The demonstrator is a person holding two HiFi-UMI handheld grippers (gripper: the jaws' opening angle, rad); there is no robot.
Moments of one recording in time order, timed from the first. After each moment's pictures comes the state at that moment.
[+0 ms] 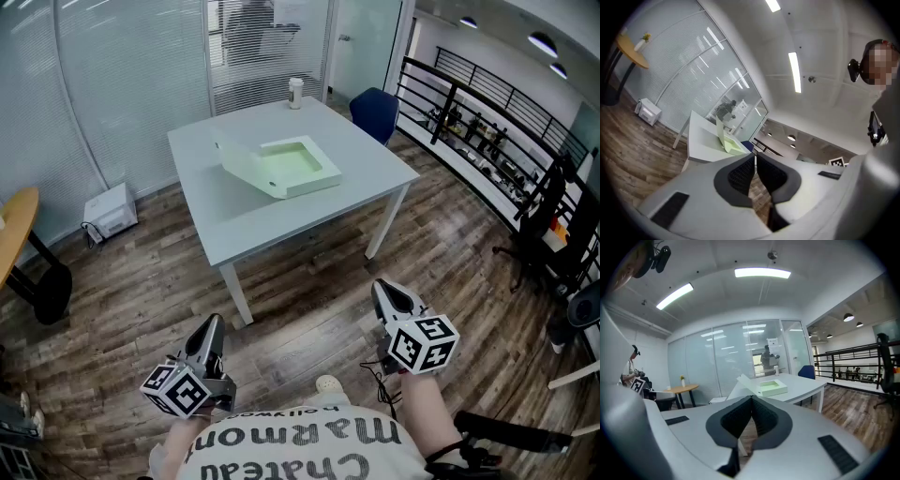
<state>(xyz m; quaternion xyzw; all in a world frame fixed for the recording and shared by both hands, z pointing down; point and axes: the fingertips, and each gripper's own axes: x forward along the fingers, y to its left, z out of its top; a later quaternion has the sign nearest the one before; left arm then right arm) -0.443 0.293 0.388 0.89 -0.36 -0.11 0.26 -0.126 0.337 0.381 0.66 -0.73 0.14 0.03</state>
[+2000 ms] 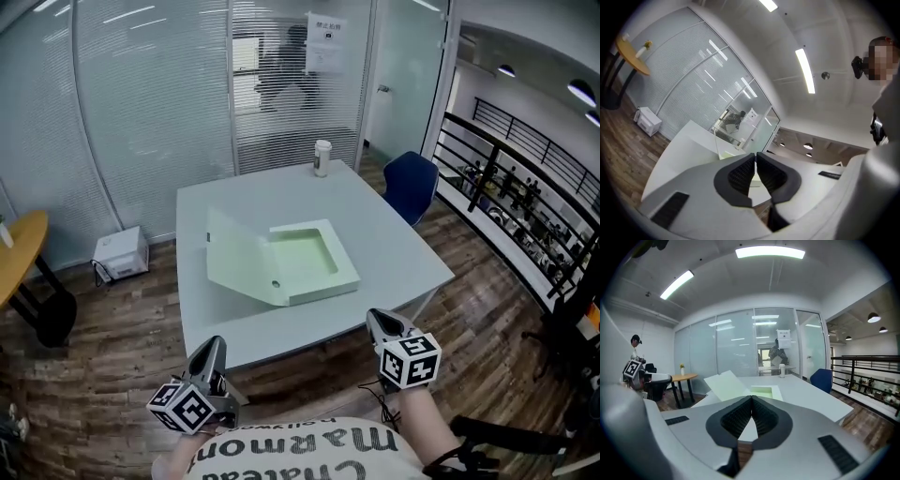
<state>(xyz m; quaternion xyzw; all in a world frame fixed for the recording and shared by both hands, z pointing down) -0.327 0.026 0.379 0.85 -0.45 -0.15 0.22 0.003 0.013 0.407 0.61 -0.78 0.12 0.10</state>
